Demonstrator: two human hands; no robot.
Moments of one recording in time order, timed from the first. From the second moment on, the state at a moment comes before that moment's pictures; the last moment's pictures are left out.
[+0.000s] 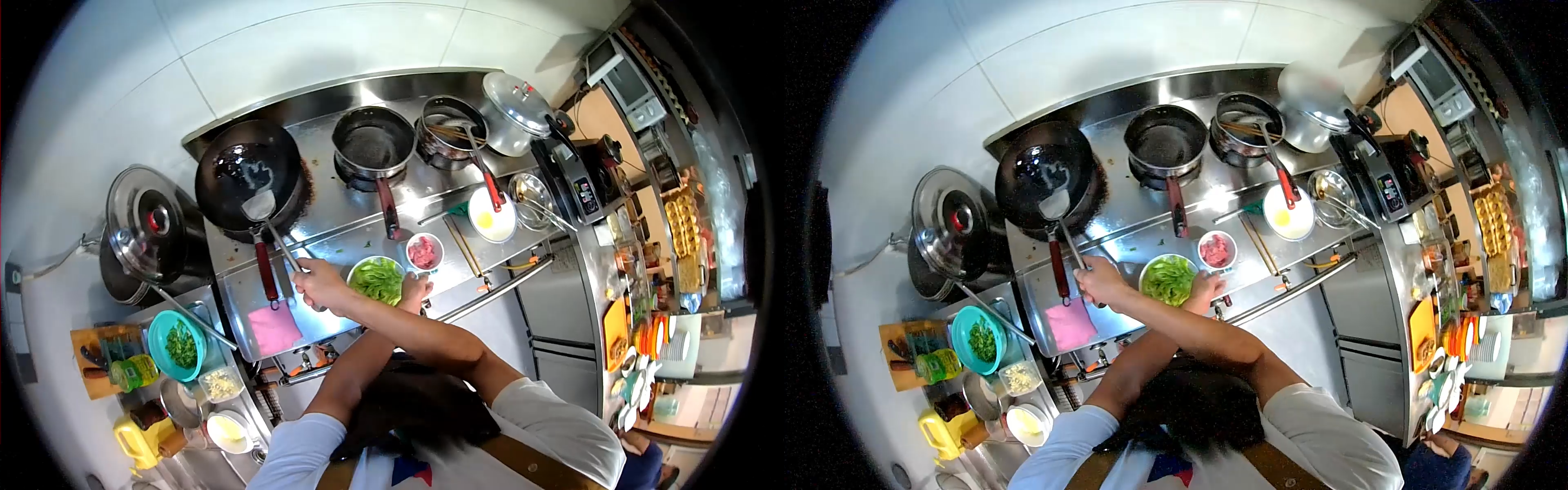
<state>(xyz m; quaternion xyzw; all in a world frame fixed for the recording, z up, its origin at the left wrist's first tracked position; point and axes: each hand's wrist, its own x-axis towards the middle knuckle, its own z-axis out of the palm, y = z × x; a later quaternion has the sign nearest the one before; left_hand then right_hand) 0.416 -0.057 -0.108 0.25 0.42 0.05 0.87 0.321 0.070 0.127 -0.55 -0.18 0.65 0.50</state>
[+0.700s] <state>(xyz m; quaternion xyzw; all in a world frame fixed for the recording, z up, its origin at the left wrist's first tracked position) 0.285 -0.030 -0.036 0.27 0.41 0.08 0.87 0.464 0.182 0.099 -0.68 -0.47 0.54 0.14</state>
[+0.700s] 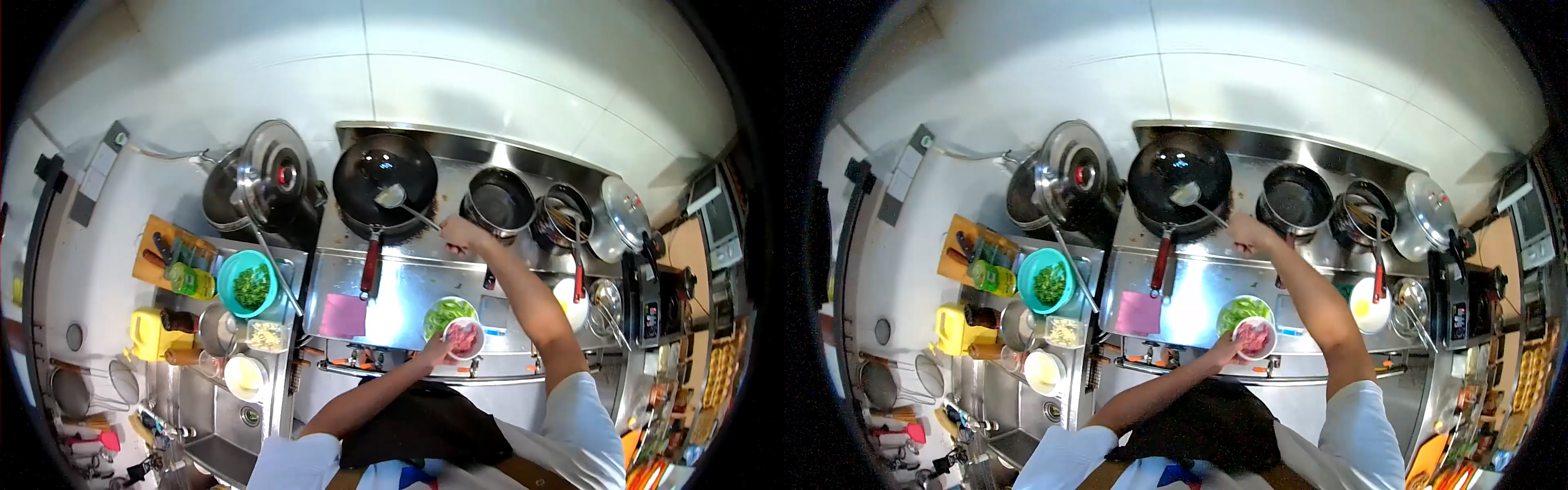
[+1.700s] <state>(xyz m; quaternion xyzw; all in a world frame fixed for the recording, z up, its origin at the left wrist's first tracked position) 0.177 0.327 0.081 0.70 0.58 0.32 0.28 0.404 0.066 0.069 -0.72 -0.36 0.49 0.34</state>
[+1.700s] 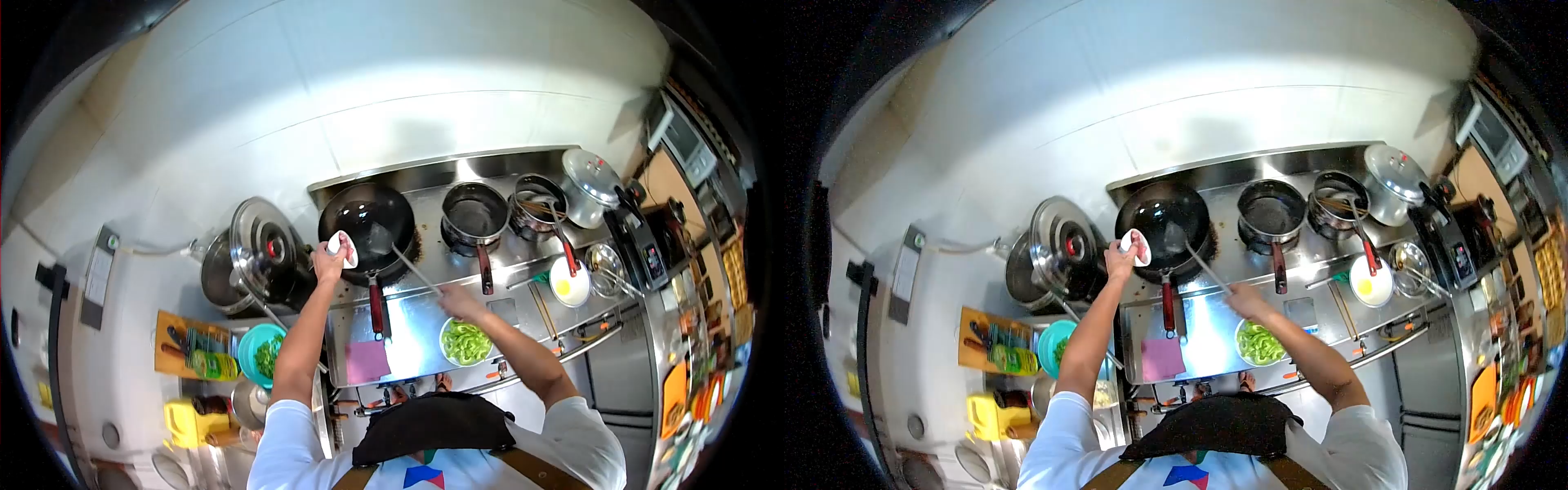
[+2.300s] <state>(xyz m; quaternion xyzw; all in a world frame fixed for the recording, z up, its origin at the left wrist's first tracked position) 0.163 0.380 0.074 0.60 0.51 0.44 0.43 0.371 0.099 0.111 -0.79 -0.54 0.20 0.18</state>
